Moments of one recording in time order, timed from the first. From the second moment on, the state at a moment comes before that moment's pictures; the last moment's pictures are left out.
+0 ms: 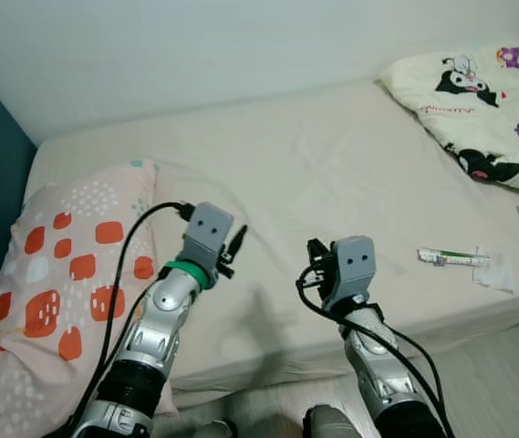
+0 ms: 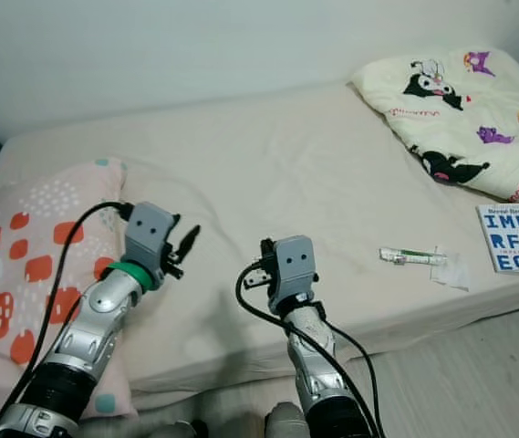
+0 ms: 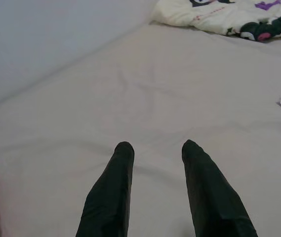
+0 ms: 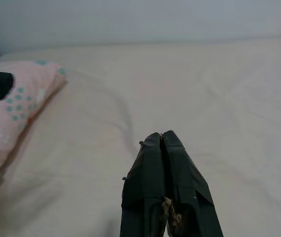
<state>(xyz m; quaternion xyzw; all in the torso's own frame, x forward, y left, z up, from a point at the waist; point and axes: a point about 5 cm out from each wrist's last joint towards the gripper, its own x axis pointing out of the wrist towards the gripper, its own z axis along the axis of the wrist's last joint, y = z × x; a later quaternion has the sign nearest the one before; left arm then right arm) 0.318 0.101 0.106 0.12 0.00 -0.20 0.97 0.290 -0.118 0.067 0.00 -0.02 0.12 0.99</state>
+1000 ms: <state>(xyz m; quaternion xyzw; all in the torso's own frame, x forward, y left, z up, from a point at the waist) 0.321 0.100 0.108 0.12 -0.01 -0.21 0.97 0.290 -0.126 0.066 0.00 -0.02 0.11 0.99</state>
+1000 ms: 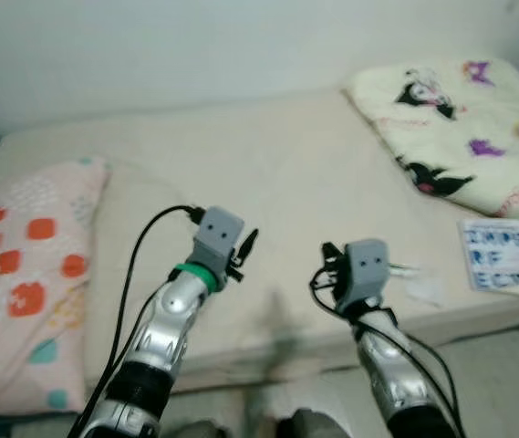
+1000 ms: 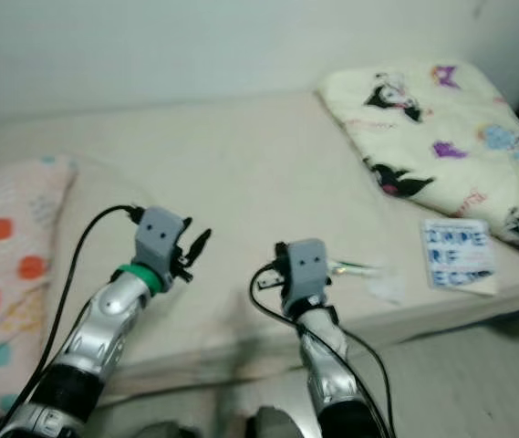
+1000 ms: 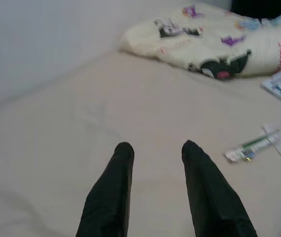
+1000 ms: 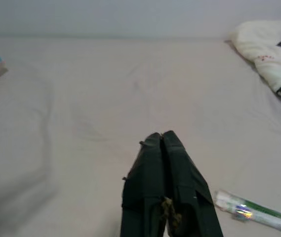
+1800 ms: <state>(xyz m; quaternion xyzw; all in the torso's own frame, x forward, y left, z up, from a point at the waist) 0.325 0.111 0.106 0.13 0.00 -0.17 0.98 0.294 -0.120 0.071 0.03 -0.02 0.11 0.99</state>
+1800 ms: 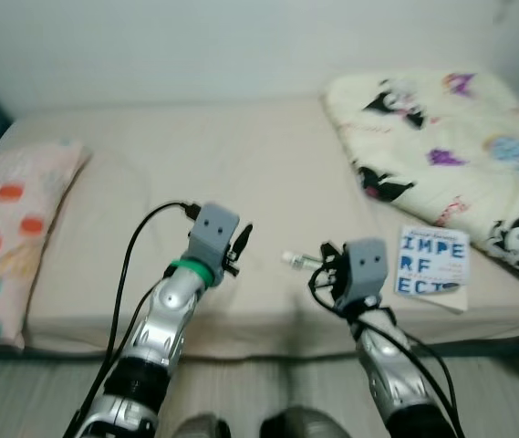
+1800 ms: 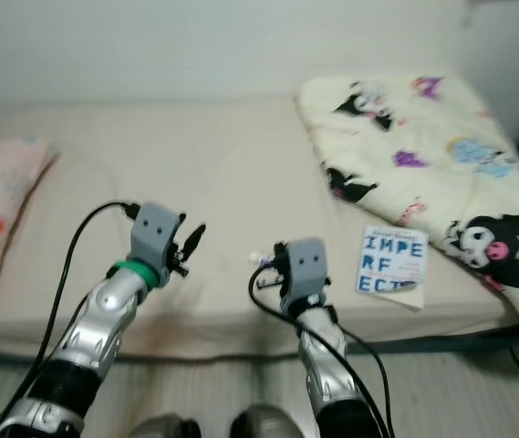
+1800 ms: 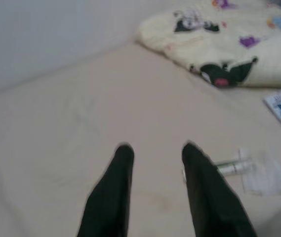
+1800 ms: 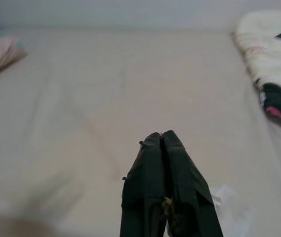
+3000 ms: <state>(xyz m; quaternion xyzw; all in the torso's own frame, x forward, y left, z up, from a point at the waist) 0.326 0.097 0.103 0.13 -0.01 -0.18 0.97 0.289 -0.137 0.063 -0.02 -0.01 0.08 1.00</state>
